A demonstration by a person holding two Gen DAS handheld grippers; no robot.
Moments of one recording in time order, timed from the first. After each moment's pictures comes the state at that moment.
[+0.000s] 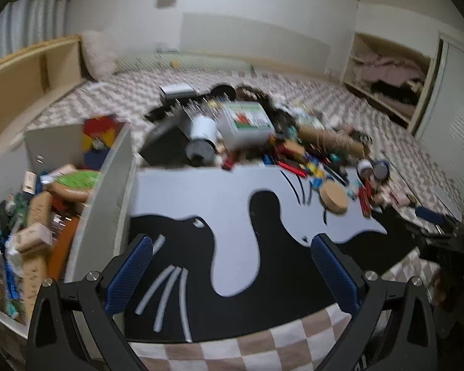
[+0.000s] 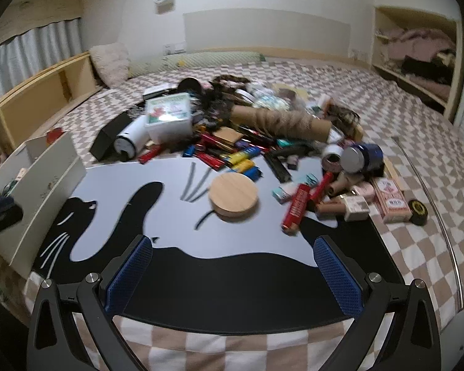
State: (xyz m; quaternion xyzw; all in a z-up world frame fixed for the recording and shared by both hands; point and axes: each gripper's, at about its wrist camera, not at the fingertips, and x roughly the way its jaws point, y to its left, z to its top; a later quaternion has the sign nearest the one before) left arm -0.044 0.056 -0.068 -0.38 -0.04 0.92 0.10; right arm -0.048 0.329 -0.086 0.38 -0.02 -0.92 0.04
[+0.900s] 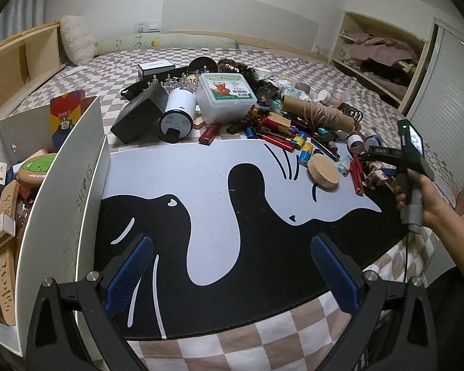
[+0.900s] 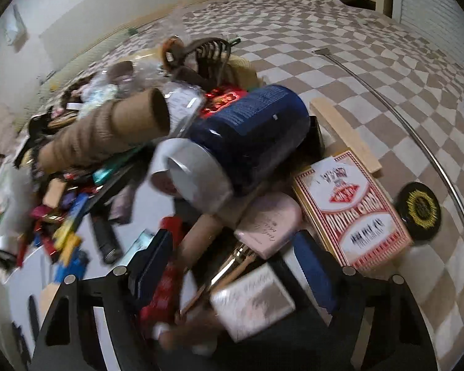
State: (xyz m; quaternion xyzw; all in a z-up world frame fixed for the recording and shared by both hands) left arm -0.055 0.071 -0.090 -0.41 -0.03 0.90 0.12; right arm -0.206 0.494 -0.178 0.47 -0.18 -0.85 -0.14
